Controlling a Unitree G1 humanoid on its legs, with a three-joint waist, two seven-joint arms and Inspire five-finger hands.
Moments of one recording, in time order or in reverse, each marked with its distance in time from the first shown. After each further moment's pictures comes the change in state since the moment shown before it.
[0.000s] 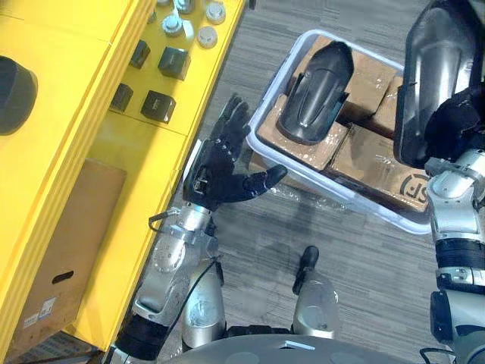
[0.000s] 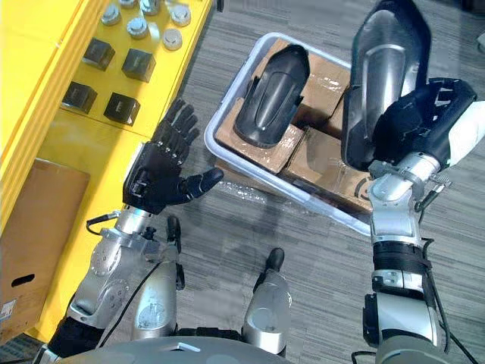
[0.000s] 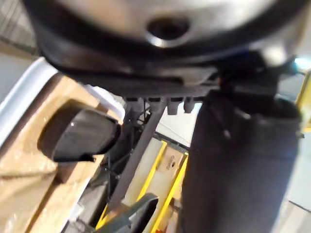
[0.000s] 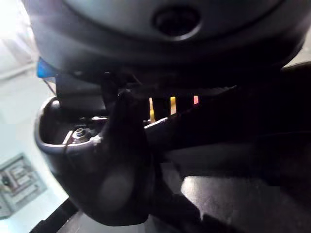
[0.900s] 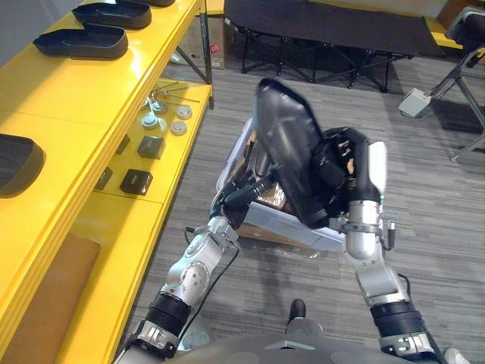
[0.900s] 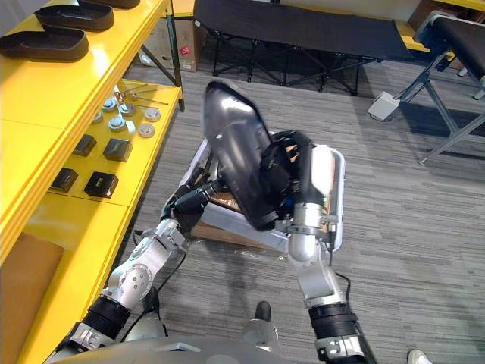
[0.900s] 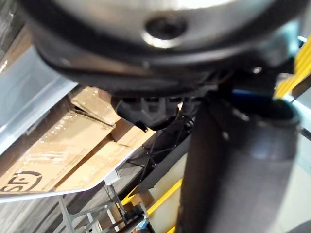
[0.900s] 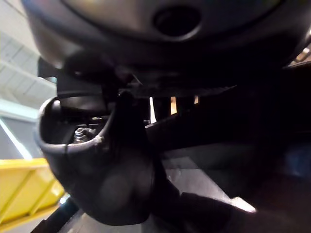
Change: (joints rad) left arm -0.132 -0.103 -0.057 0.446 -0.349 0.226 0.221; right arm 0.363 0.352 0.325 -0.316 -0.209 -0.189 0.236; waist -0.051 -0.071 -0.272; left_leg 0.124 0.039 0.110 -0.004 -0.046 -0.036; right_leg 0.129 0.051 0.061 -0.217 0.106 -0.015
